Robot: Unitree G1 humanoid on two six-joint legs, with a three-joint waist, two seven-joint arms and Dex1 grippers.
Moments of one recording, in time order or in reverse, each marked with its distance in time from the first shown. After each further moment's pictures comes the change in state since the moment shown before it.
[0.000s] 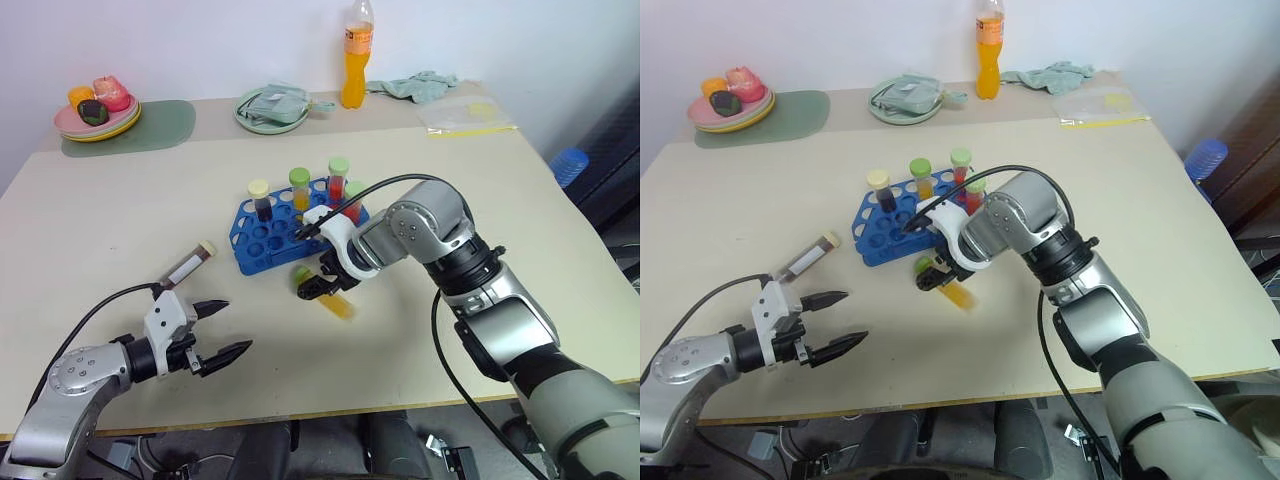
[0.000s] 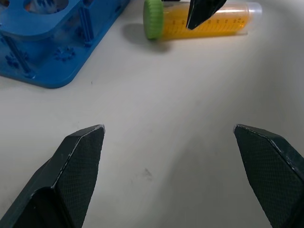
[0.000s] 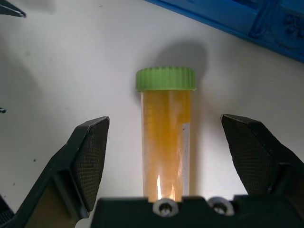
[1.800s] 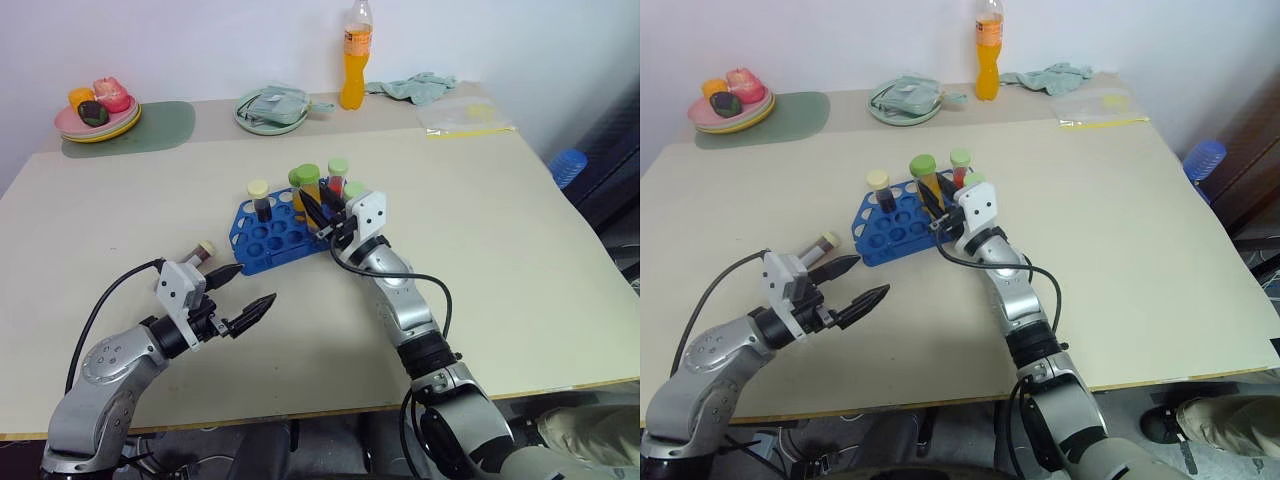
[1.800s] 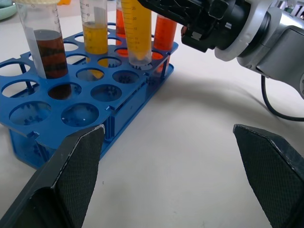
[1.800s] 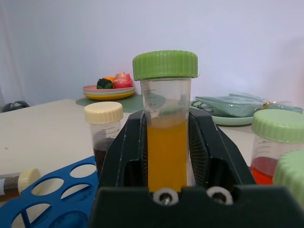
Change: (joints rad) left arm -0.104 -0.195 -0.003 -0.127 -0.110 0.107 0.209; right arm 0.520 0.310 -0.289 0.199 -0.648 -1.839 0.149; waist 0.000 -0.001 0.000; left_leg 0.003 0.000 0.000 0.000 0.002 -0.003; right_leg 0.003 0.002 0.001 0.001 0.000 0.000
